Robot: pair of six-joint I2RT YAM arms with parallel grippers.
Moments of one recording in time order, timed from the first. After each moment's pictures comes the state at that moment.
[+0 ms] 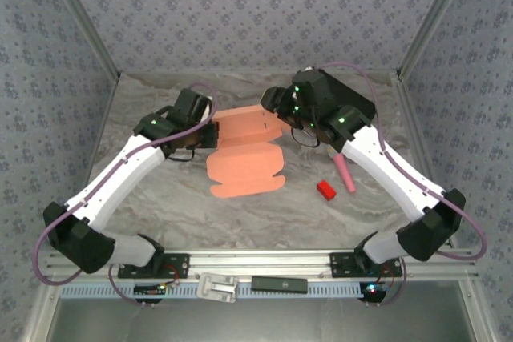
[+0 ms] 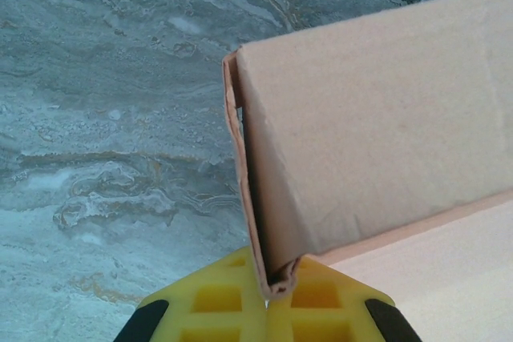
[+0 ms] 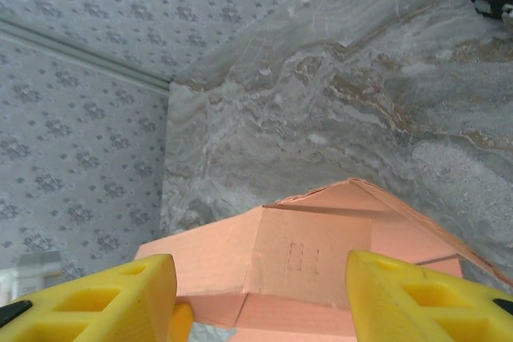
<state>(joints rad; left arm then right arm) -0.59 1.34 1.35 -0.94 -0.07 -0.45 0.65 1.44 1.49 -0.59 -0.01 0.95</state>
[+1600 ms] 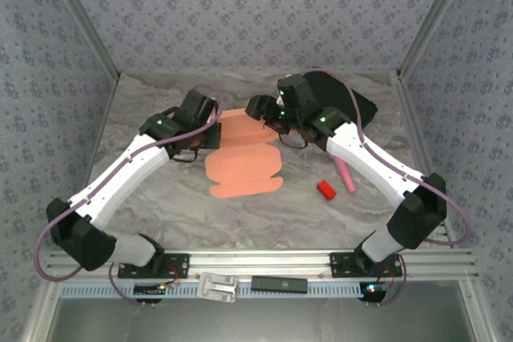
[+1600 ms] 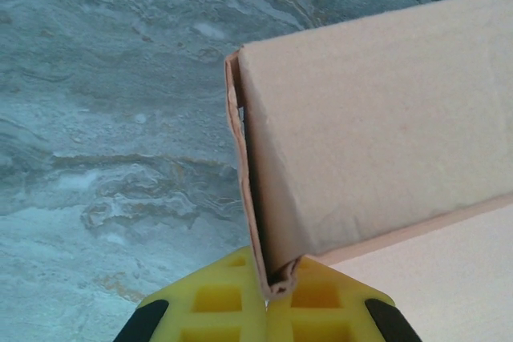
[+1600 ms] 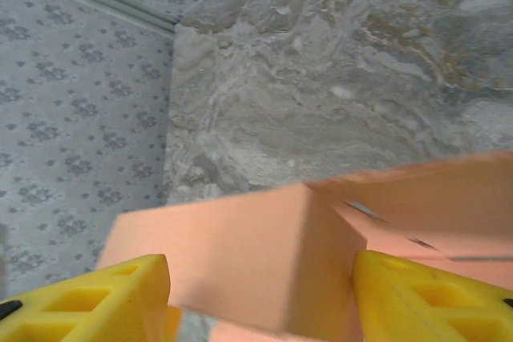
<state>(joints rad) -0.62 1.36 1.36 -0.95 -0.18 -0.46 0.67 1.51 1.42 -0.48 -0.11 0.94</state>
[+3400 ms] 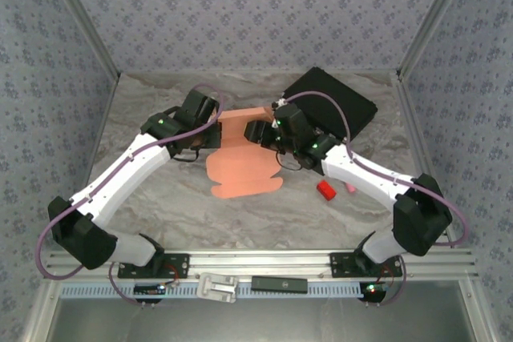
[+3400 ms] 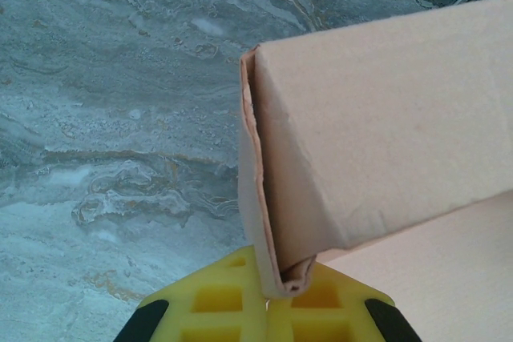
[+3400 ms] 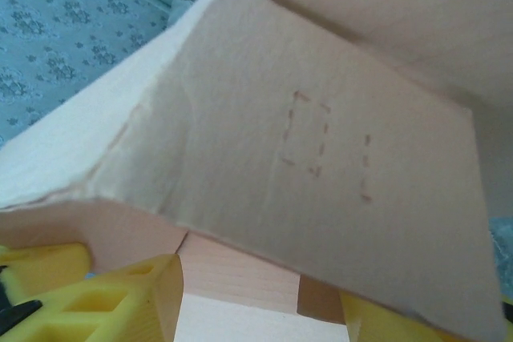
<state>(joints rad) -0.62 1.37 1.36 -0.94 -0.16 -0.49 0.73 1.48 1.10 -0.13 -0.10 0.87</state>
